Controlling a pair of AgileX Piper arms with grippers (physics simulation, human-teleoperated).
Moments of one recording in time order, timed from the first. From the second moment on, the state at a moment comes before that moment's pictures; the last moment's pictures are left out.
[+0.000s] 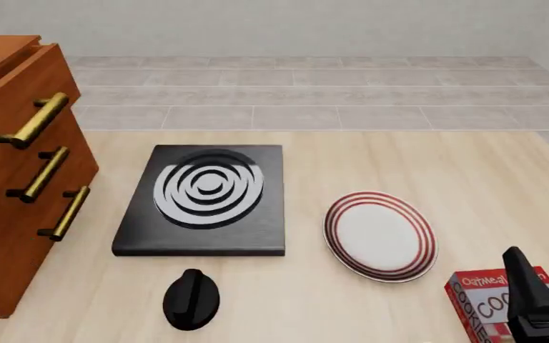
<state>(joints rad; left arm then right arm) -0.04 0.12 -0.45 0.20 -0.01 0.01 0.00 -0.02 0.02 0.00</state>
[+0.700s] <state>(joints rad) -0.07 0.25 -0.69 0.29 0.03 0.01 0.01 -0.01 0.02 -0.01</state>
